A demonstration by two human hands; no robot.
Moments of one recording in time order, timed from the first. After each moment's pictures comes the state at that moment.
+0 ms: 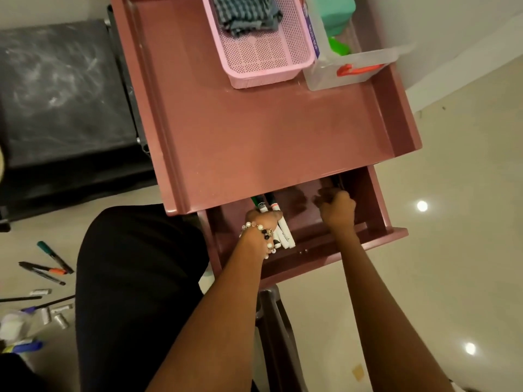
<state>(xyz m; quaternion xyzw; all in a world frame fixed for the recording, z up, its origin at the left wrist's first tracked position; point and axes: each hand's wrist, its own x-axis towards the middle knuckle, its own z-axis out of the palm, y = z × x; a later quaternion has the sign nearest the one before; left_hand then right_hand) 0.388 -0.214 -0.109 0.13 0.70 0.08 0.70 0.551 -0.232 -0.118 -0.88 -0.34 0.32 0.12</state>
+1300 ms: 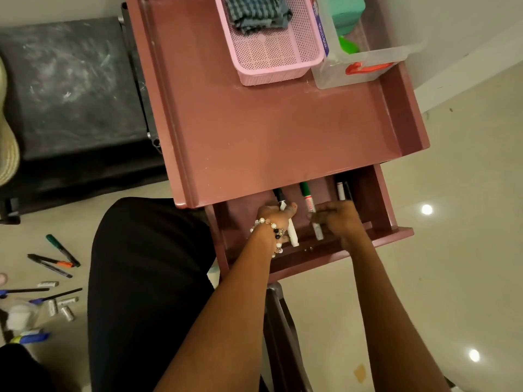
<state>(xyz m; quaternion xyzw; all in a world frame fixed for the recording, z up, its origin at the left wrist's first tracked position) 0.392 -0.220 -0.109 0.16 0.65 0.09 0.74 0.537 -0.249 -0.094 -0.82 -0.24 0.49 0.19</state>
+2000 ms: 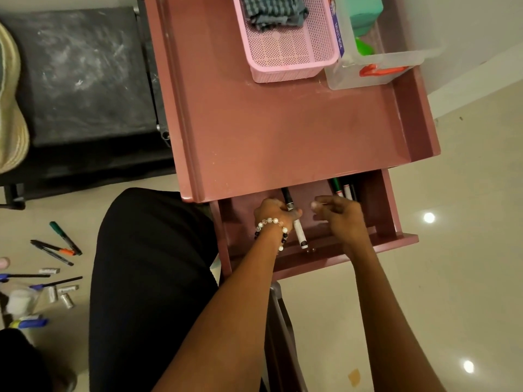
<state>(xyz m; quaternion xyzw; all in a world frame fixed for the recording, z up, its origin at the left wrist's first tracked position) 0.393 -0.220 -0.120 0.28 0.70 0.11 0.65 0.526 -0.251 -0.079 -0.80 -0.28 0.48 0.23</state>
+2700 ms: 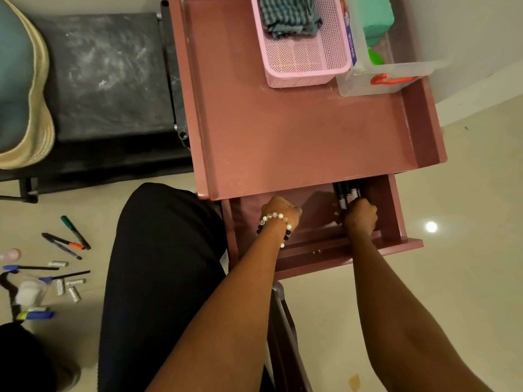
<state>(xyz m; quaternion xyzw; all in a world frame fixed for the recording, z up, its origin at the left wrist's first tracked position) 0.377 -0.209 -0.106 0.36 0.67 0.03 0.65 0.561 -0.235 -0.135 -0.92 -0.32 0.22 -0.03</state>
